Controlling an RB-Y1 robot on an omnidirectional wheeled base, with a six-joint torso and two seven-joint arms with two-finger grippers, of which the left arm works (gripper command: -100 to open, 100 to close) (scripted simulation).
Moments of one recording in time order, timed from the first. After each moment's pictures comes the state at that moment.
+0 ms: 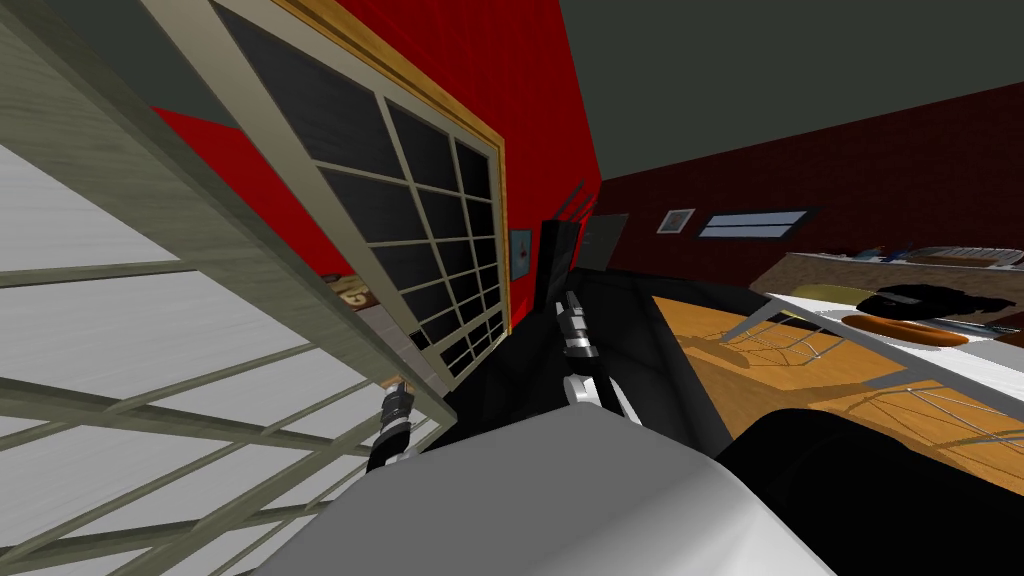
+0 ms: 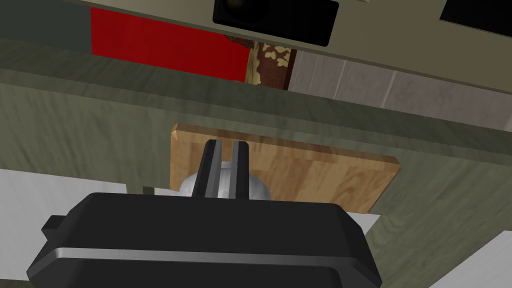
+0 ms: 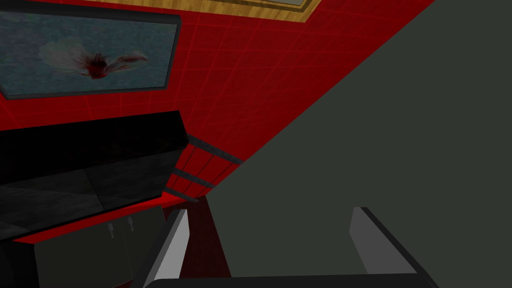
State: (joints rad) arm 0.06 0.17 0.21 -0.75 0.26 -0.81 0.15
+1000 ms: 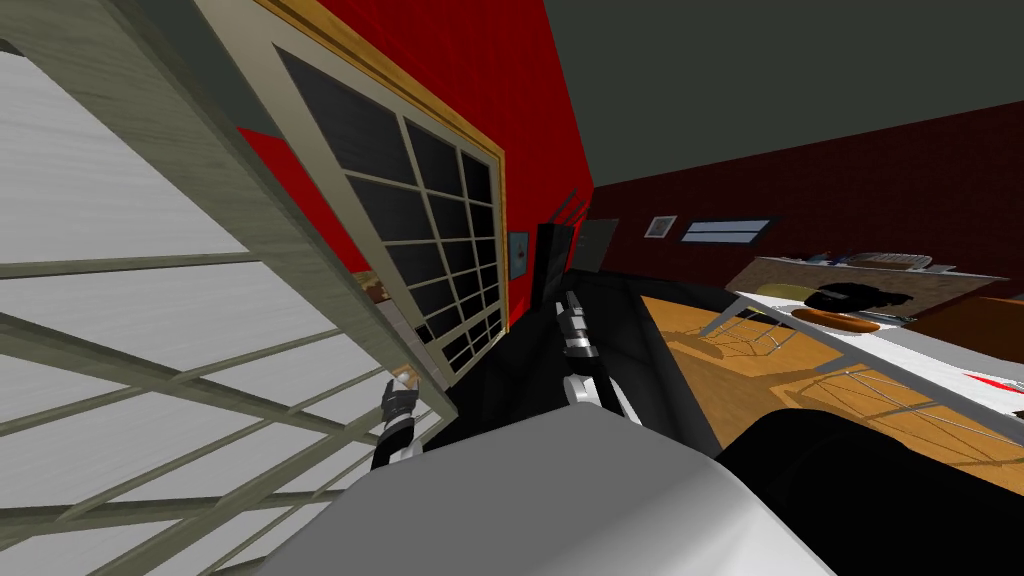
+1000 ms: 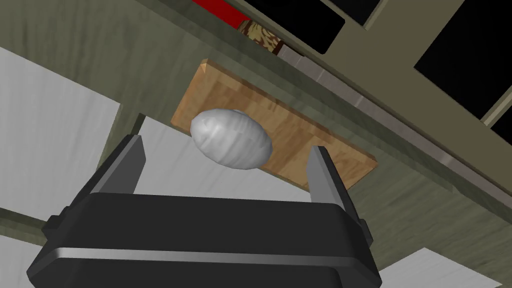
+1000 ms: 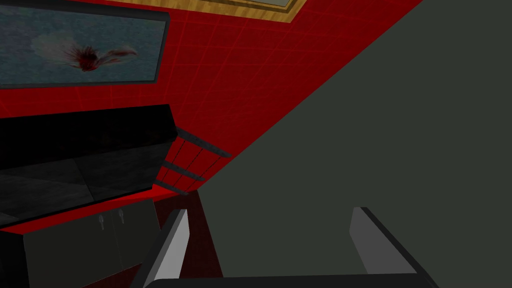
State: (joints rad) arm 0.05 0.17 0.16 -0.75 0.37 -0.83 0.40
